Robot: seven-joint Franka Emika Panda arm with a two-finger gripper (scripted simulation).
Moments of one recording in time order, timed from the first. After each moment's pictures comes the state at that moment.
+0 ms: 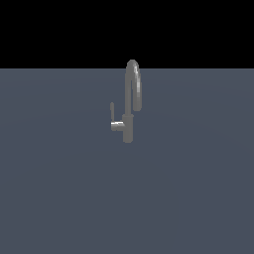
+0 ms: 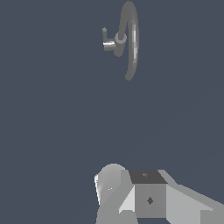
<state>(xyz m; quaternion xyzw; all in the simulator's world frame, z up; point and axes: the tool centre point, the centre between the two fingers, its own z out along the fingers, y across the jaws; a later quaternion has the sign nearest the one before) -0.255 0.007 0.464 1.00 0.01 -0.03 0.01</state>
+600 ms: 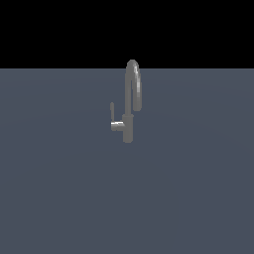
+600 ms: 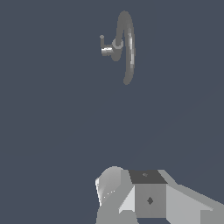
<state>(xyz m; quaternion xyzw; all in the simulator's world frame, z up) -0.251 0.009 0.472 1.00 0.00 -0.02 0.02</state>
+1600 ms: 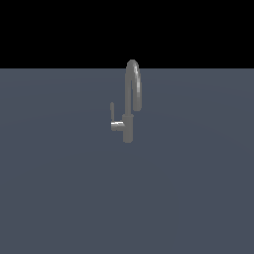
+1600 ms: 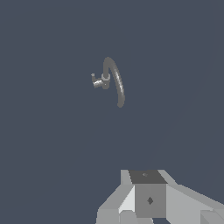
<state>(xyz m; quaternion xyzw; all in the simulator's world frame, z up) -0.238 0.034 0.519 0.99 -0.10 0.08 0.04</state>
